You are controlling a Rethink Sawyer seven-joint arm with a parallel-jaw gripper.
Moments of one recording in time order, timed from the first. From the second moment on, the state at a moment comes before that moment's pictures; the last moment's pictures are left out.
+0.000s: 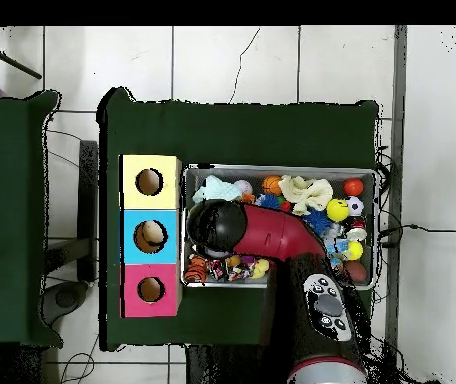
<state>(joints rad) -0.24 -0.63 0.04 1.70 0.00 0.66 1.57</state>
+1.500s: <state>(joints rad) -0.27 -0.61 0.04 1.70 0.00 0.55 1.57</state>
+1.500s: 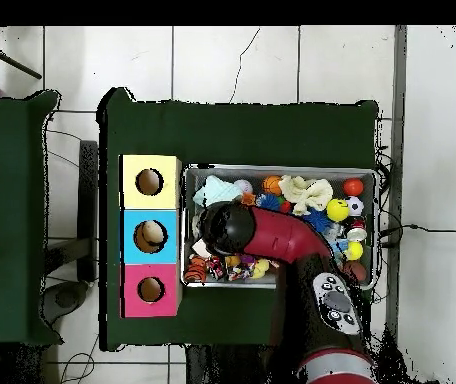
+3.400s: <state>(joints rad) -0.30 -0.60 0.04 1.70 -0.03 0.62 1.57</state>
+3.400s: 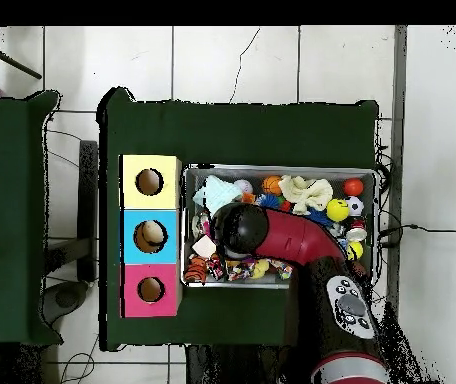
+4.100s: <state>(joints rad) -0.30 -0.56 0.04 1.69 -0.03 0.53 1.57</state>
